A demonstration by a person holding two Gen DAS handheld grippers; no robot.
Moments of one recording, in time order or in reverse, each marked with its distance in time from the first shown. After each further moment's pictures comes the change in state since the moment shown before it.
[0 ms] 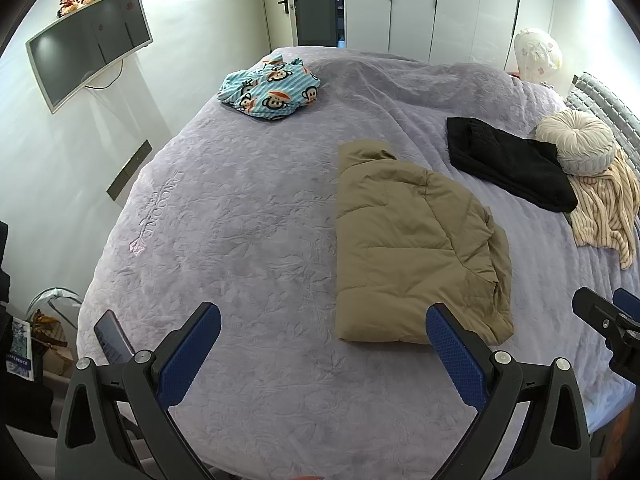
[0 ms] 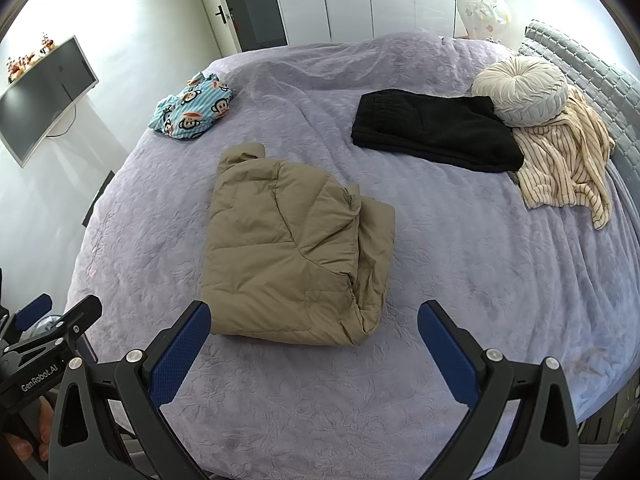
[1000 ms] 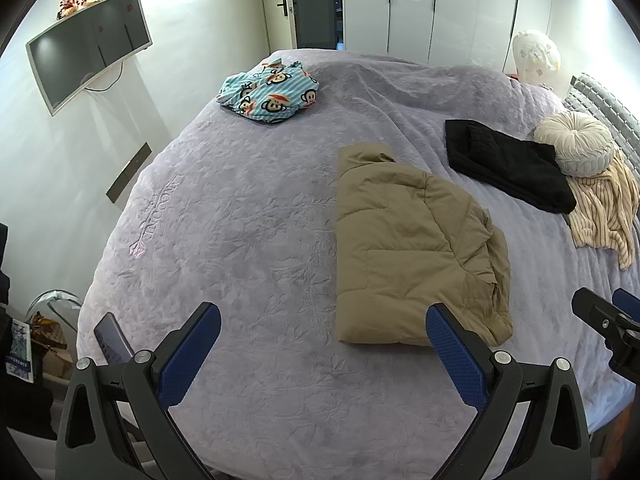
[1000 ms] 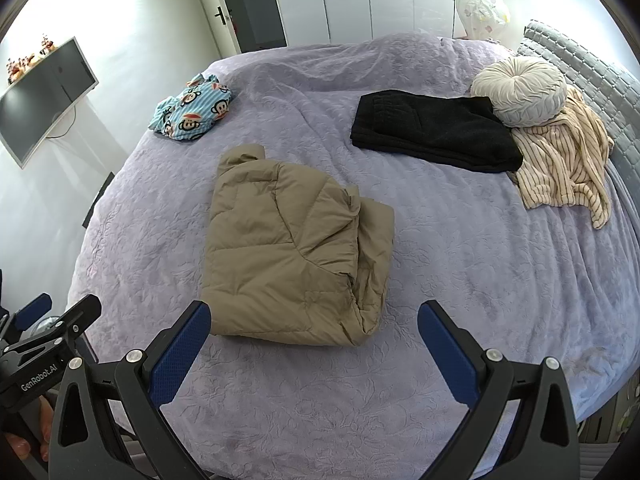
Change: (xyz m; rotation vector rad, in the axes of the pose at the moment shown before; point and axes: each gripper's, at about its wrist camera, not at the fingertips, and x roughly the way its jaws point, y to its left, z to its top) left arm -0.003 0.002 0.005 0.001 -0.004 -0.004; right arm 0.000 -0.001 0.003 -0.007 0.001 0.003
